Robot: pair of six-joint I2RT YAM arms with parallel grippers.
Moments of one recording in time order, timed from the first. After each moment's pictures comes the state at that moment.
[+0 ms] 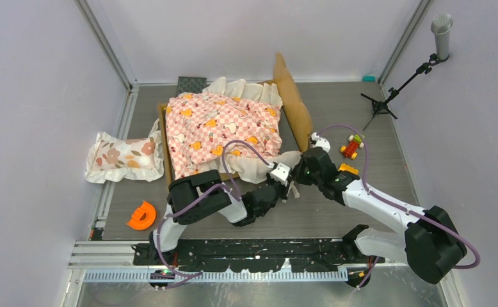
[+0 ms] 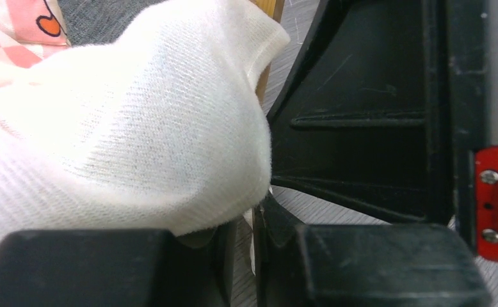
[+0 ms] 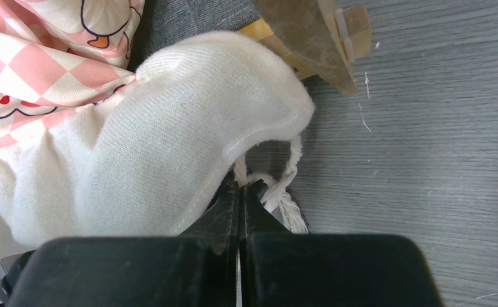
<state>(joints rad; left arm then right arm) -1.18 2.06 0.78 1.18 -0.52 -0.17 0.60 1.13 0.56 -0.16 0.16 0.72</state>
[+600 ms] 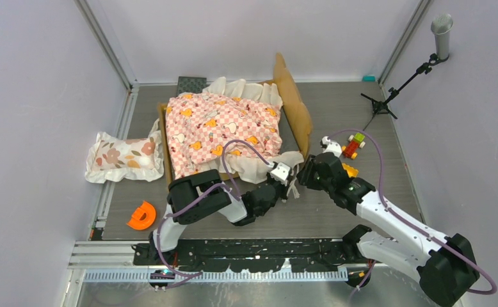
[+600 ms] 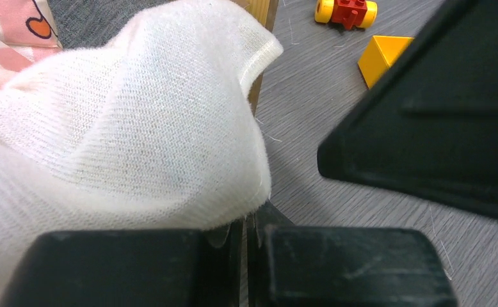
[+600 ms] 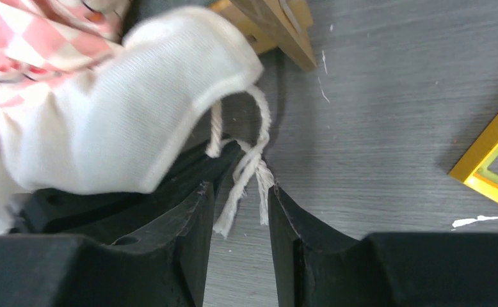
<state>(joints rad) -1.18 2.06 0.78 1.18 -0.50 -0.18 0.60 0.93 0.57 -0.34 0.21 0.71</state>
